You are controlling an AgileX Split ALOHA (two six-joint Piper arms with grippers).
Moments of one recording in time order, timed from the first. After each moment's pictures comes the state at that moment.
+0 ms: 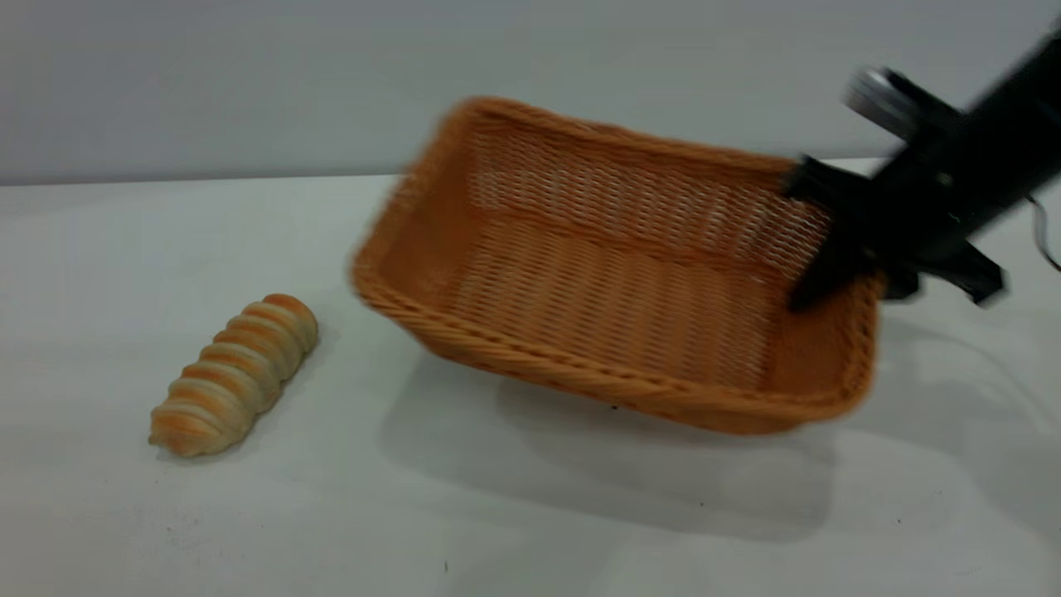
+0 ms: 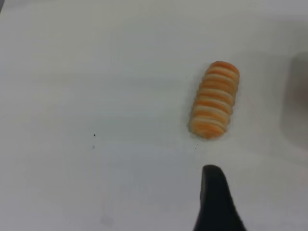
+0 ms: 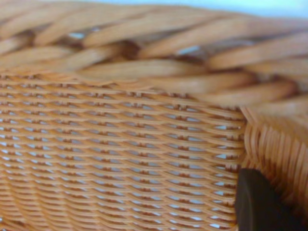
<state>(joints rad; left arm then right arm) -0.01 0.40 -0.52 0.00 0.74 -0.09 0.14 2.08 -1.10 1.03 0.43 -0.50</state>
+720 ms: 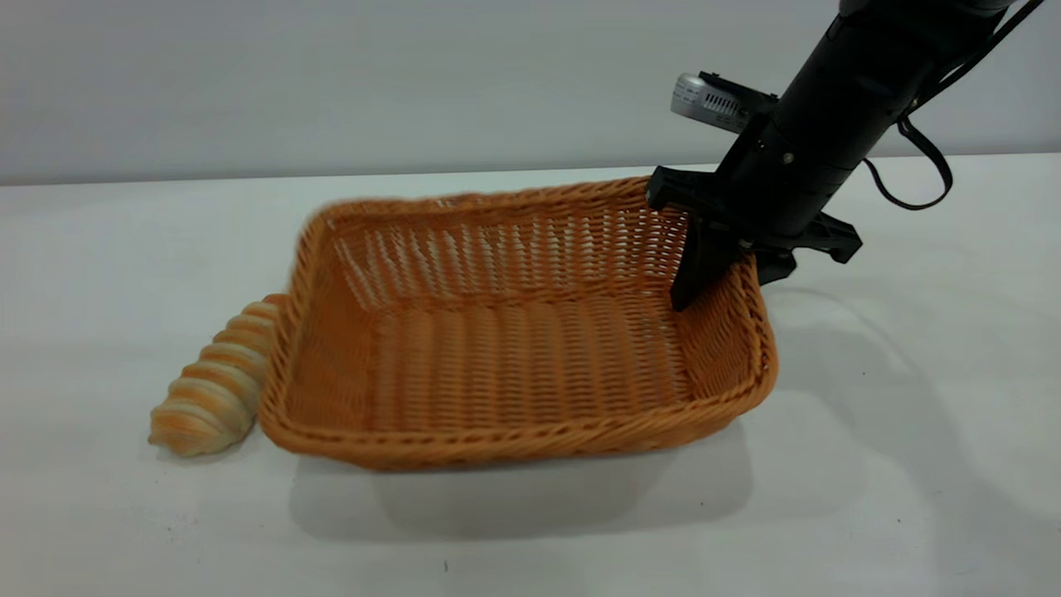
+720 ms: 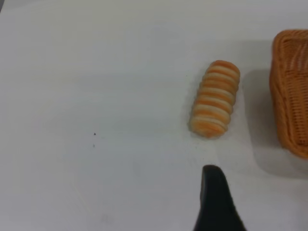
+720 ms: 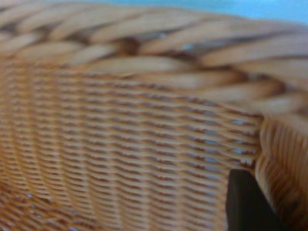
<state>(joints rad) -0.01 0.40 -0.52 0.00 0.75 -0.09 0.28 2.28 -1.48 0.62 0.65 -0.21</state>
